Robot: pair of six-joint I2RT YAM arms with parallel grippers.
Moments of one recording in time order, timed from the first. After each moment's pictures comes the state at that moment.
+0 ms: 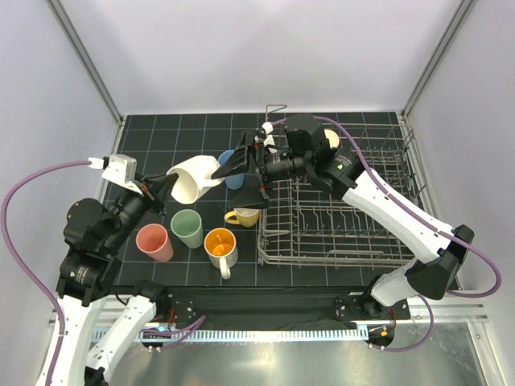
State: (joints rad) left arm -0.30 0.58 1.06 -0.45 0.19 -0.18; right arm 0.81 1.47 1.60 -0.49 -0.75 1.48
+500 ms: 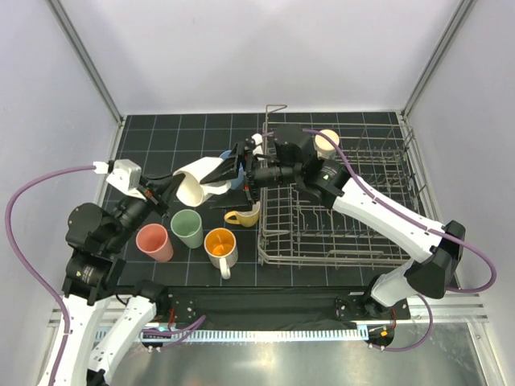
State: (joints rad) left arm -0.30 0.54 0.98 -0.29 0.32 -0.15; right arm 0.89 1.48 1.51 -0.27 -0.70 1.72
